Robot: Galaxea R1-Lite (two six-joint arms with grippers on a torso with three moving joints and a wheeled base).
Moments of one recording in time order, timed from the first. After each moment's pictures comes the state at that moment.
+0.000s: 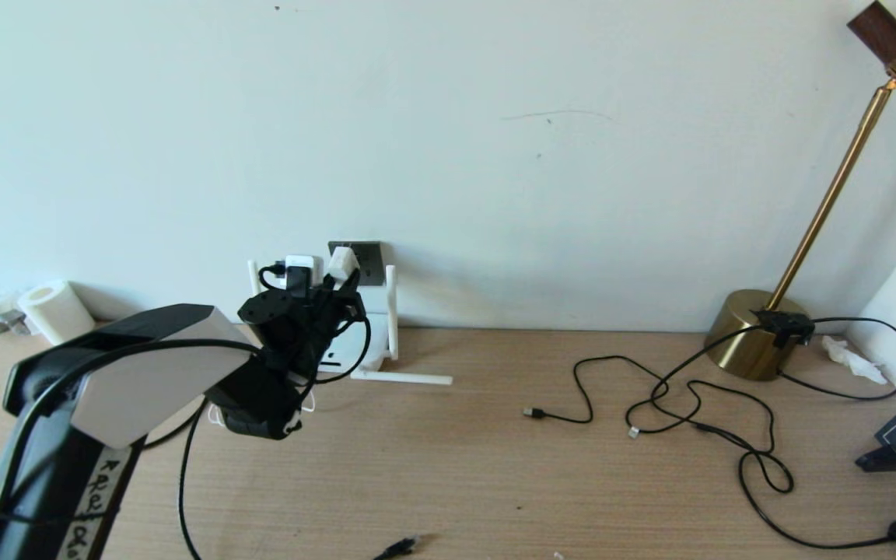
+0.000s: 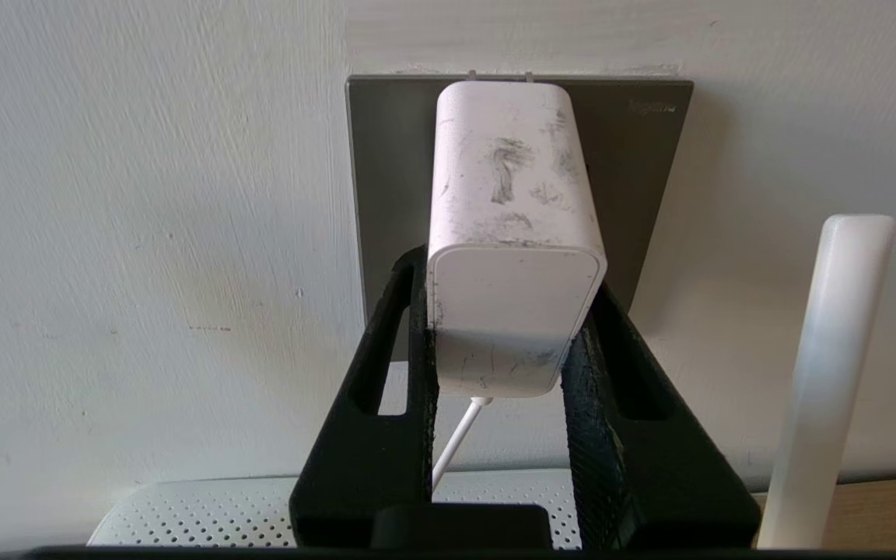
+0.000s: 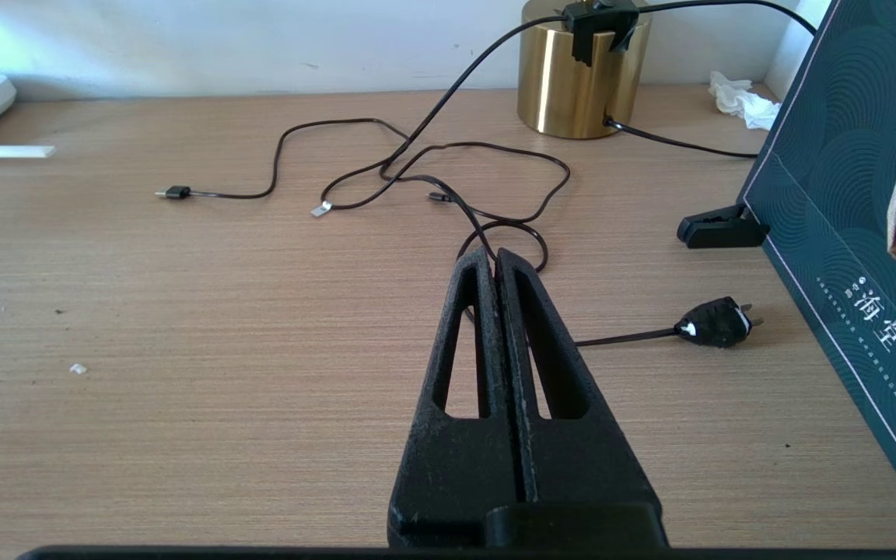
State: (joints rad) left arm -0.22 2.49 -1.26 -1.52 0.04 0.06; right arm 0.00 0.00 0.00 -0.01 -0.03 0.05
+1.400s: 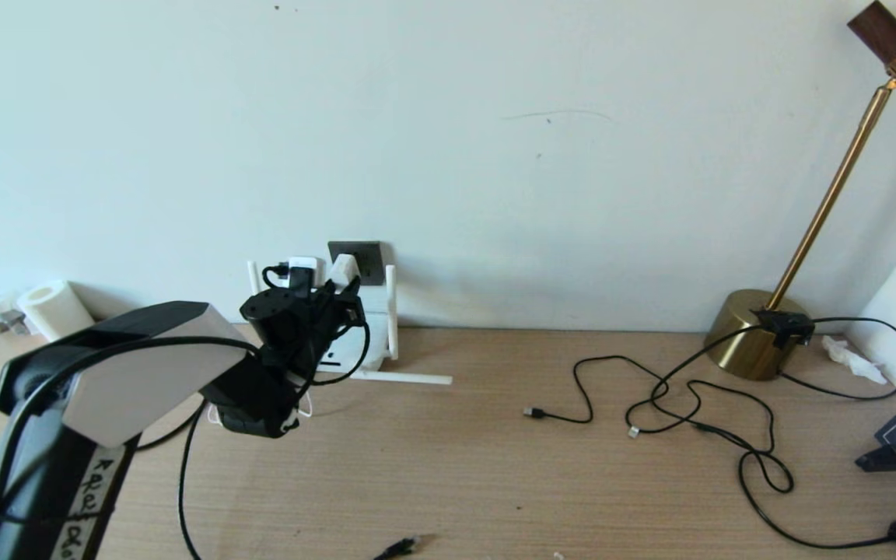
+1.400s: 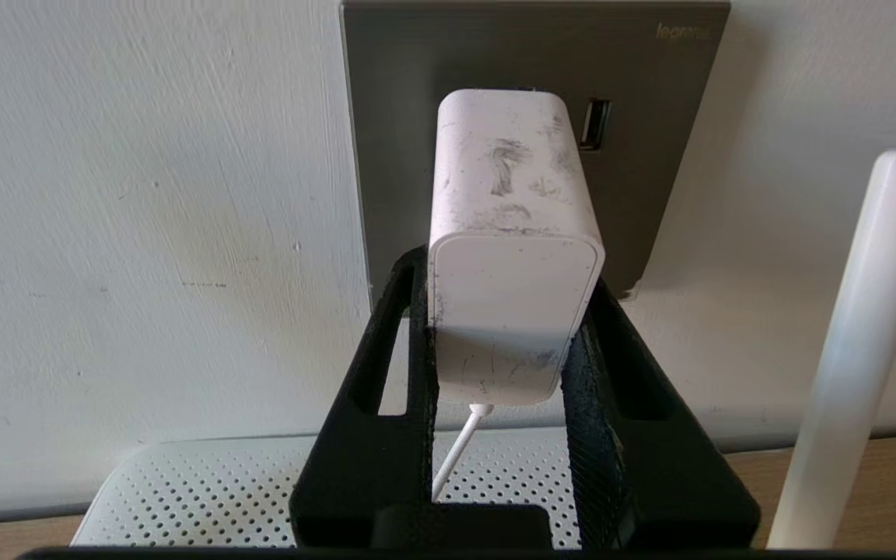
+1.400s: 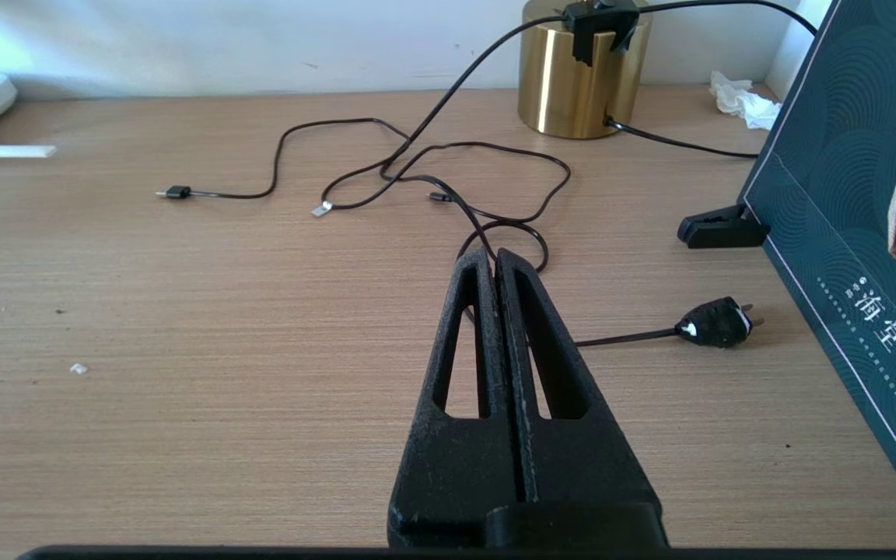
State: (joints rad) left arm -0.22 2.47 -1.25 -1.44 0.04 0.07; right arm 0.00 0.00 0.00 -0.01 -0.03 0.05
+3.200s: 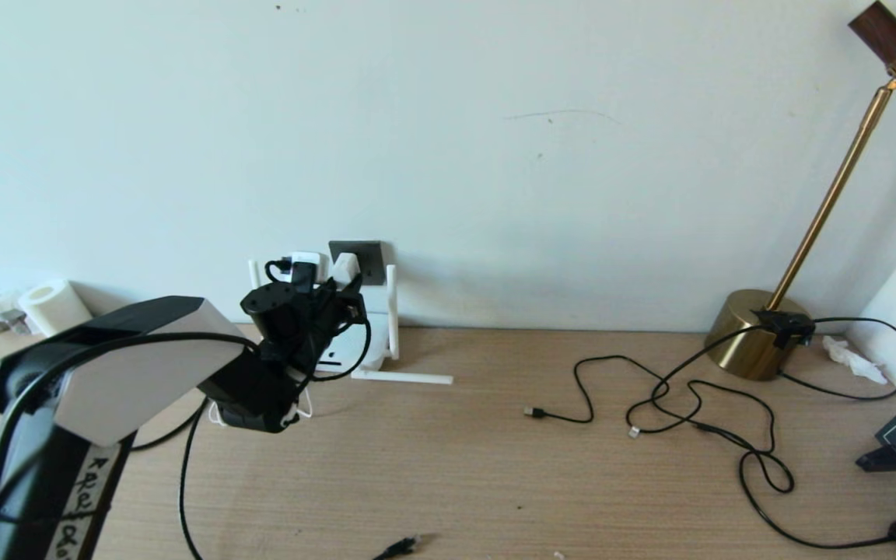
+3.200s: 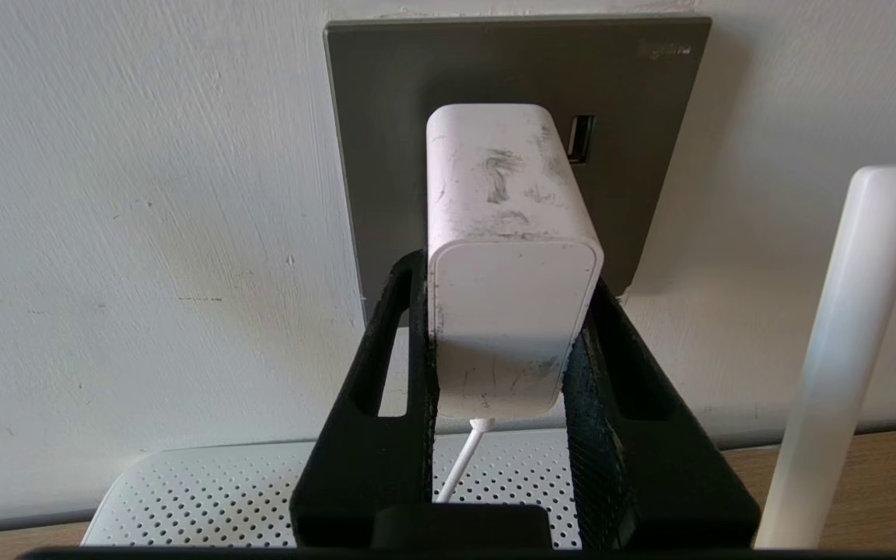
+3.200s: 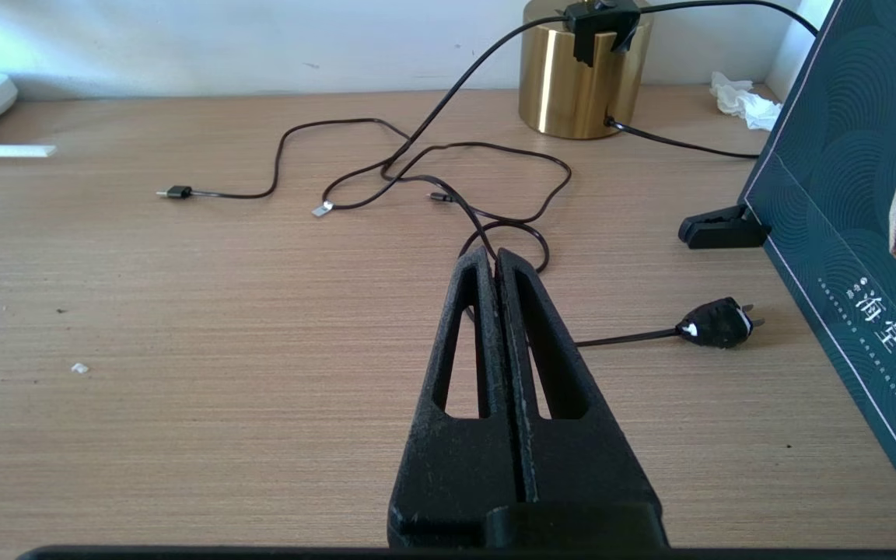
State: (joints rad) left arm -0.22 2.44 -1.26 -1.42 0.04 0.08; right arm 0.00 0.00 0.00 -0.01 -0.03 0.05
